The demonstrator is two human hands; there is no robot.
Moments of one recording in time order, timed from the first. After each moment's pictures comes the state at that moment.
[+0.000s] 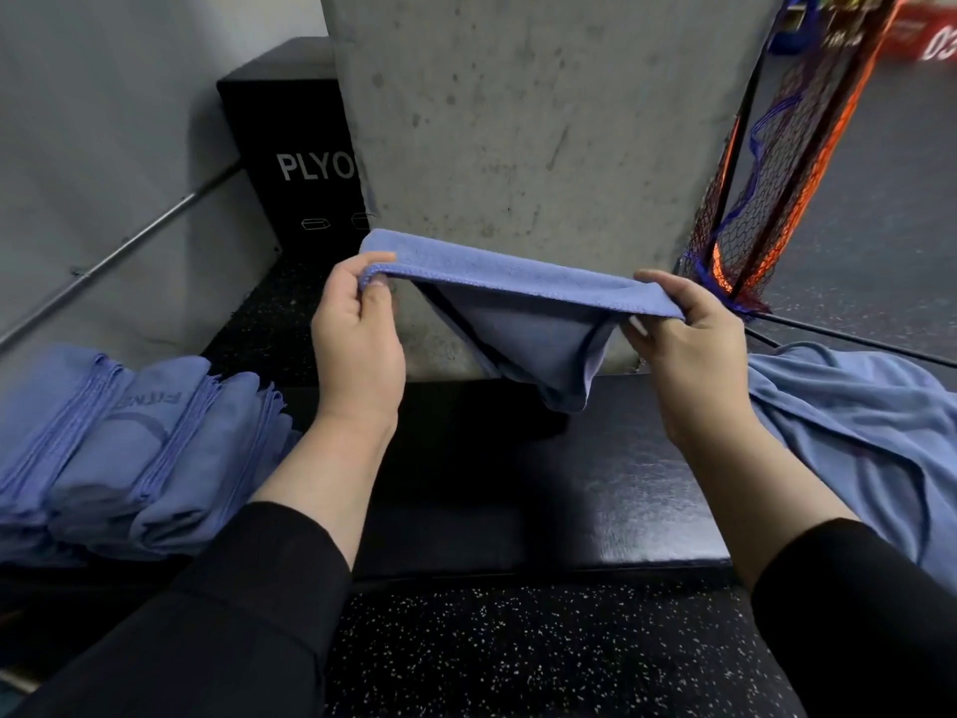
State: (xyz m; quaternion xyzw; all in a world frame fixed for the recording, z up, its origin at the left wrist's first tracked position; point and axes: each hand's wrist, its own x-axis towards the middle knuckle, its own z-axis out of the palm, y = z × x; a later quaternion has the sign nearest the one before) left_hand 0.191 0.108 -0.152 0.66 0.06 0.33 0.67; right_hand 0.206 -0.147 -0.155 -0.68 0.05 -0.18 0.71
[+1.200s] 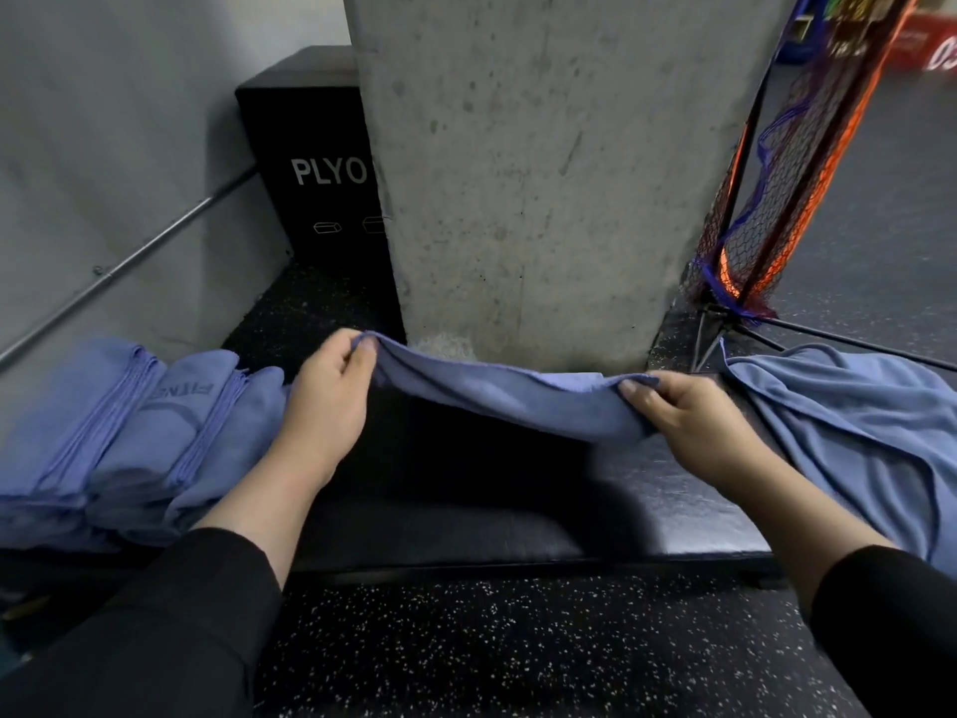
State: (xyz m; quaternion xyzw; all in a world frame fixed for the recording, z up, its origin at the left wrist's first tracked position) left_hand 0.165 0.182 -0.199 0.81 0.05 0.19 0.55; right_hand 0.175 -0.172 -0.198 -0.88 -0.09 -0.03 0.47
